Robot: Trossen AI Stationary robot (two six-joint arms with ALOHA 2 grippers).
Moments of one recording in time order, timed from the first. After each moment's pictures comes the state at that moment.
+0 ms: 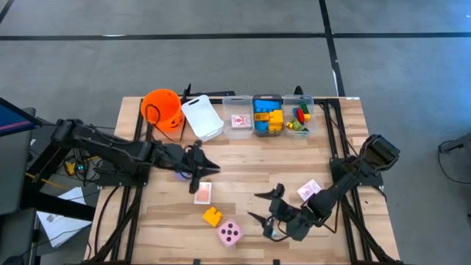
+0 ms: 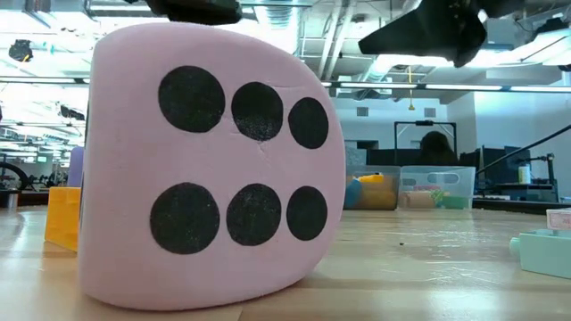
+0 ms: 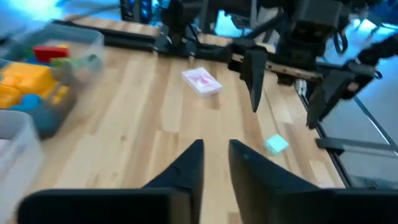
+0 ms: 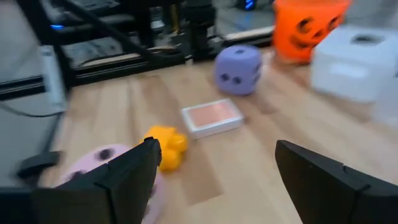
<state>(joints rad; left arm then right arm) -0.22 1.15 0.77 0.00 -0.18 -0.22 0.72 1.73 0.92 0.29 0.95 0.54</state>
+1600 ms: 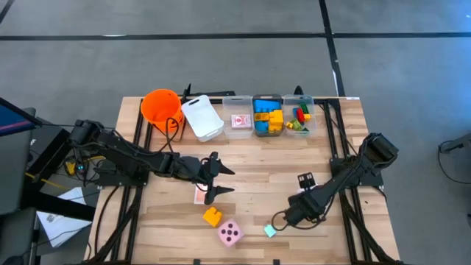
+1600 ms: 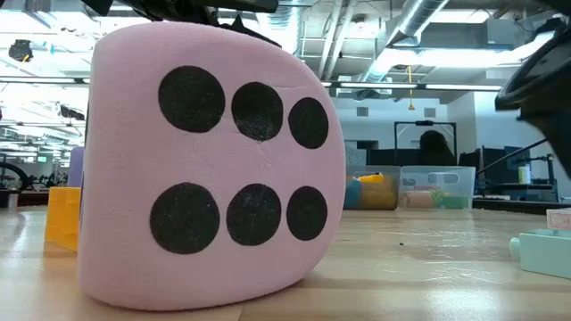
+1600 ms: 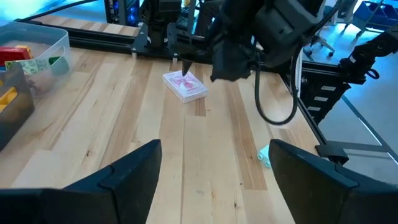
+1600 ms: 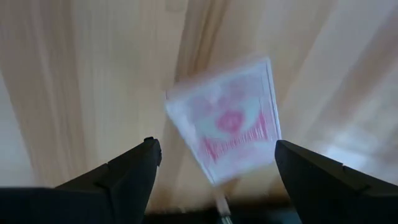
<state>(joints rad) -0.26 1.41 0.77 0.30 -0.18 -0.22 0.64 1.72 1.05 -1.22 0.08 0.43</state>
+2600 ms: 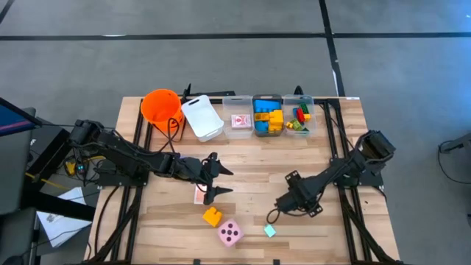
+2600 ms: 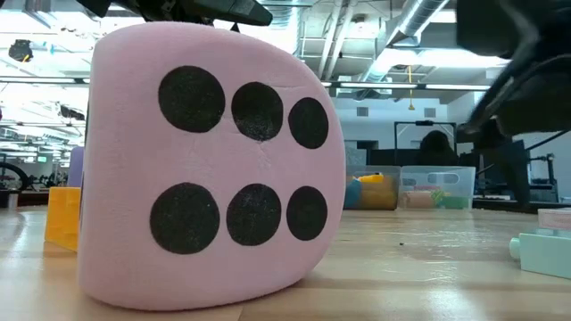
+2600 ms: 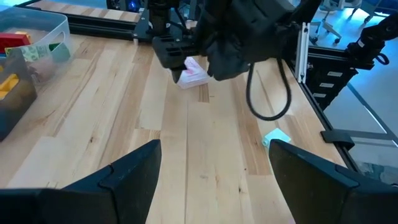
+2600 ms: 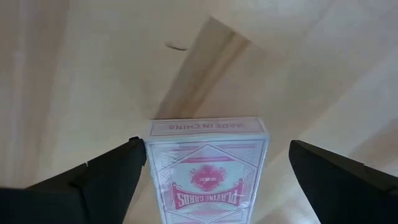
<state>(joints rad) -0.26 1.41 0.77 0.24 -0.18 -0.21 0.49 1.72 0.98 -1.05 0.05 -0.03</state>
